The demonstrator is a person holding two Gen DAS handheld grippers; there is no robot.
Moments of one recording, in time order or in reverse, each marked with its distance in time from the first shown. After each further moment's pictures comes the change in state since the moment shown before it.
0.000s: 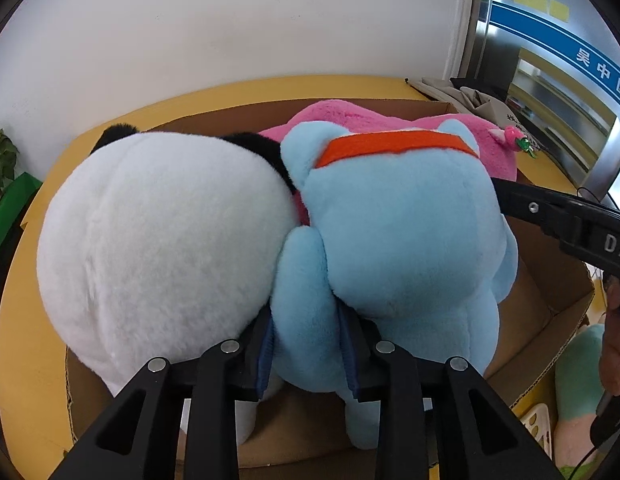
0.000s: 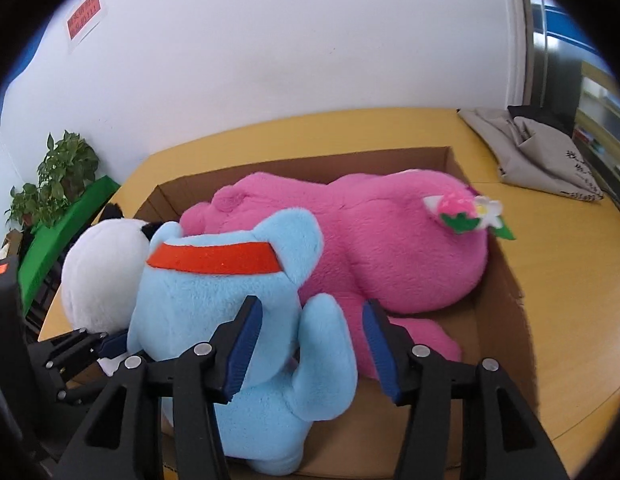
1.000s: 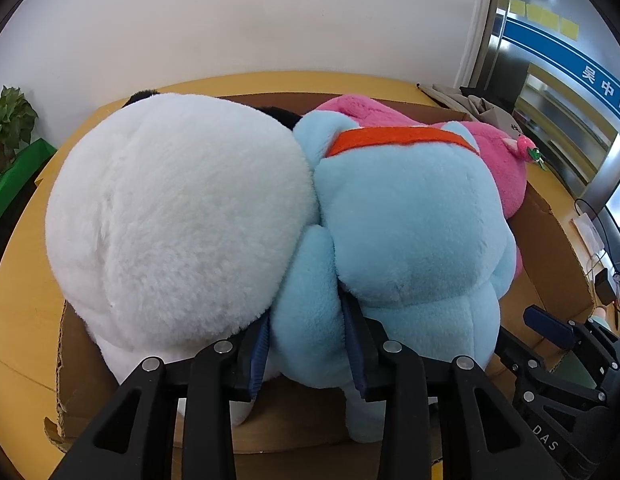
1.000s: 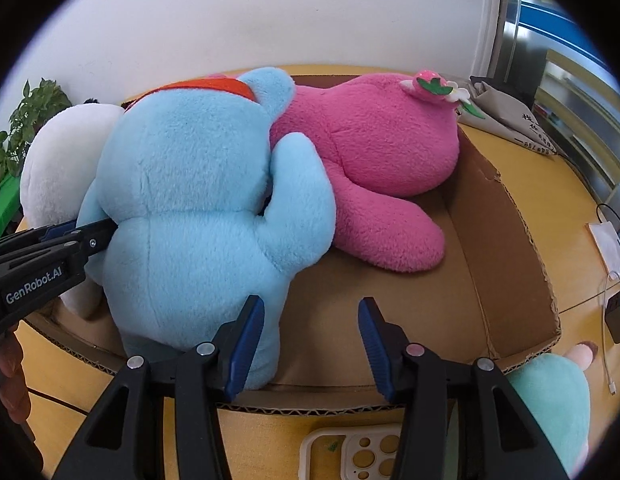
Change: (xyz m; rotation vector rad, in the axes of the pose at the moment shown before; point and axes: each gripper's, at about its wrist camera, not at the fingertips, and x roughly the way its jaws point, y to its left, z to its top) left arm -0.027 0.003 -0.027 -0.050 -0.012 -0.006; right arm -0.027 0.015 -0.100 -0.038 0.086 -0.190
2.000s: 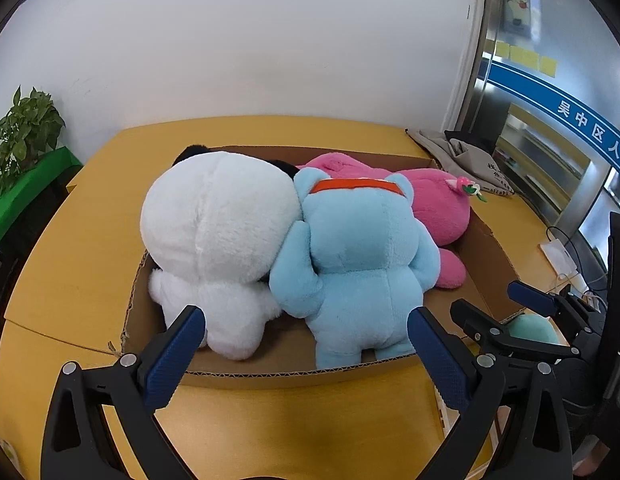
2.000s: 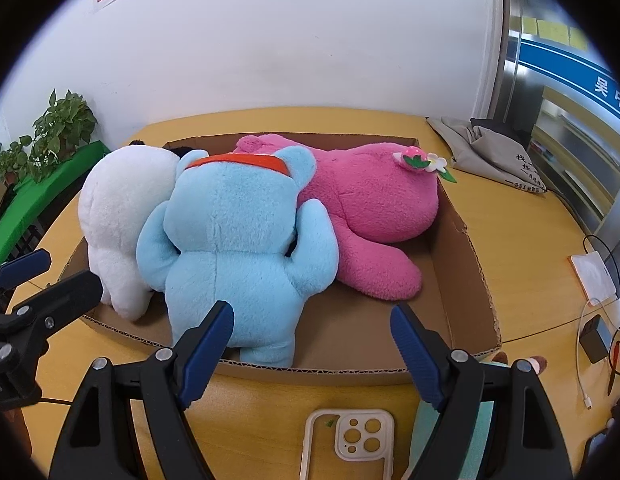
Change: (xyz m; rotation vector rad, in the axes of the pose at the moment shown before) left arm -0.096 -0.002 -0.021 -0.051 -0.143 -0.004; right arm -0.064 -0.009 0.002 -0.048 -0.112 0.041
